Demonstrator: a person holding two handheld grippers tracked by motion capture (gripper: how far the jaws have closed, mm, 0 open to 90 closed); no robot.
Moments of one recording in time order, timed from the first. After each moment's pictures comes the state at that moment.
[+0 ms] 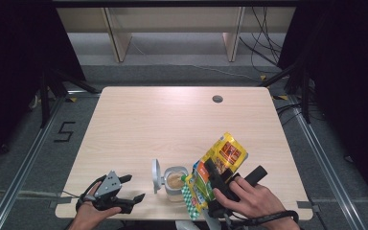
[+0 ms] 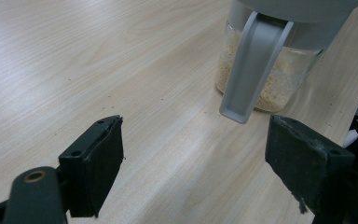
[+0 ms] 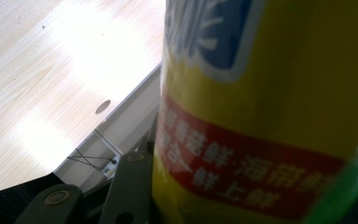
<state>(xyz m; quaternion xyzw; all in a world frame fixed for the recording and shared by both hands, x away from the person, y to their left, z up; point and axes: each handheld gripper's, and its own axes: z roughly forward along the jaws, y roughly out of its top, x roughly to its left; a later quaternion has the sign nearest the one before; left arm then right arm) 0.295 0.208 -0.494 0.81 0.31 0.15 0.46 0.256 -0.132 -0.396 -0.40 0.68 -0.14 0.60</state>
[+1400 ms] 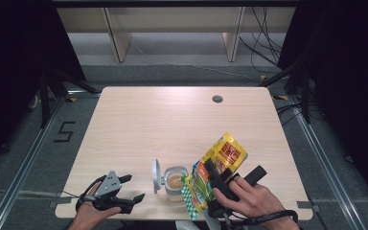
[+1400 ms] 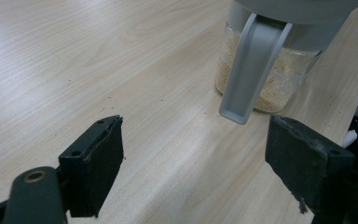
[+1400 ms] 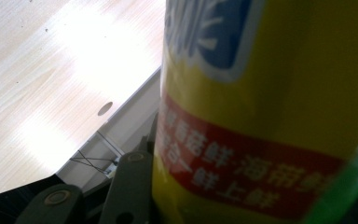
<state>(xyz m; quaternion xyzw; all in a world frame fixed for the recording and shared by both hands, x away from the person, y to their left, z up) 0.294 0.209 -0.493 0.82 0.31 0.15 0.46 0.257 -0.131 -0.397 -0.40 0.68 -0.14 0.60</state>
